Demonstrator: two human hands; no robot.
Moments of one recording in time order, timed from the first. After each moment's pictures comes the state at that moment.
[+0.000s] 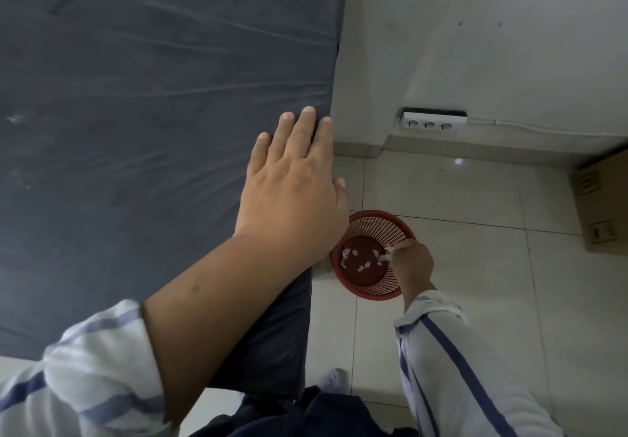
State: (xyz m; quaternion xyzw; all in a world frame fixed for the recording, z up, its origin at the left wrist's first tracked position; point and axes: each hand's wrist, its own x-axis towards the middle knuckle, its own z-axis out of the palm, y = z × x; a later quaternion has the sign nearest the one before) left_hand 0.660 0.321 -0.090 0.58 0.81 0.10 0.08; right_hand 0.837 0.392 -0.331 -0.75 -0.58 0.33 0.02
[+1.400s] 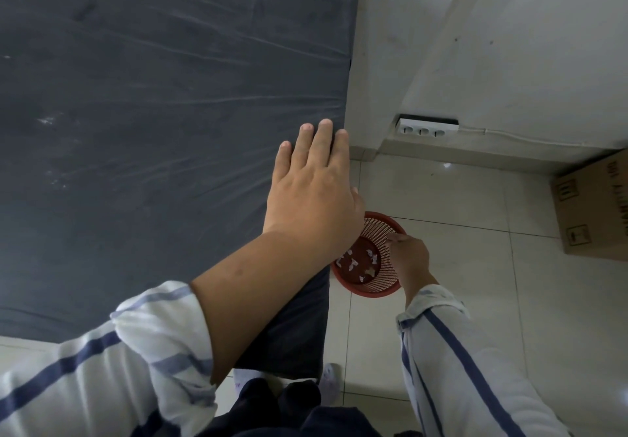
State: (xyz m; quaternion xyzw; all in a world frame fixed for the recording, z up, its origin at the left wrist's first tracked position) left_hand 0.659 0.322 -0.091 0.58 0.80 0.10 0.09; right_hand 0.827 0.396 -0.303 -0.72 -0.59 0.36 -0.02
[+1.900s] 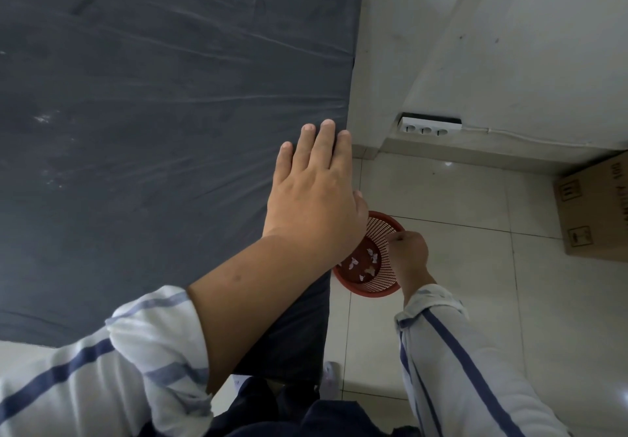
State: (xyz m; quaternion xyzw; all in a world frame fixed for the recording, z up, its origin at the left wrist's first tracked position) left_hand 0.659 0.322 -0.091 0.58 0.80 0.10 0.09; right_hand 0.820 0.399 -0.307 -0.75 -0.53 0.39 0.09
